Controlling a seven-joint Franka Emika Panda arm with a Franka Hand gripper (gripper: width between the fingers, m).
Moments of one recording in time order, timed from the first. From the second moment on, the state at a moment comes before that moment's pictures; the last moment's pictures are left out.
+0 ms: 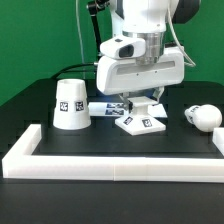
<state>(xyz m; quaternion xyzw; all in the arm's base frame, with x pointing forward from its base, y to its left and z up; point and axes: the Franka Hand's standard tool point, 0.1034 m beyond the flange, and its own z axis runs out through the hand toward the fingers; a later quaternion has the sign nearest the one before) 0.423 0.007 0.043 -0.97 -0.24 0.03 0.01</state>
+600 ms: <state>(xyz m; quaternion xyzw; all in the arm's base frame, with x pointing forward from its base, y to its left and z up) 0.479 0.024 0.043 -0.97 -0.24 0.01 0.01</state>
